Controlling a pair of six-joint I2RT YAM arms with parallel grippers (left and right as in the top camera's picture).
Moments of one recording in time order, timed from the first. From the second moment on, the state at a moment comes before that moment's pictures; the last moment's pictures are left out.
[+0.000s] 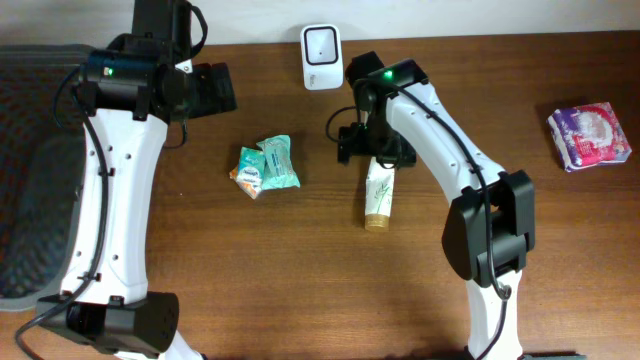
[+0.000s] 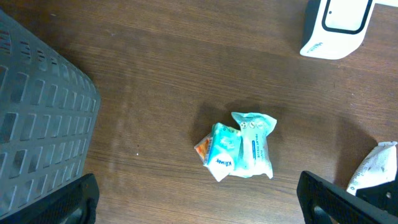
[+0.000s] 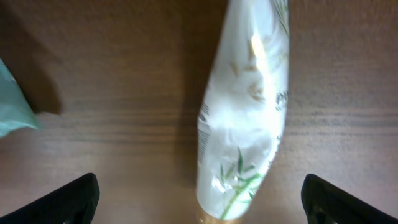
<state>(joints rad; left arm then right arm) -0.15 1.81 2.13 -1.36 -0.15 -0.31 0.39 2.19 1.99 -1.34 -0.05 0.49</state>
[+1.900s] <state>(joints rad) -0.15 1.81 2.13 -1.36 -0.15 -0.31 0.47 2.29 1.85 -1.22 0.26 0.68</state>
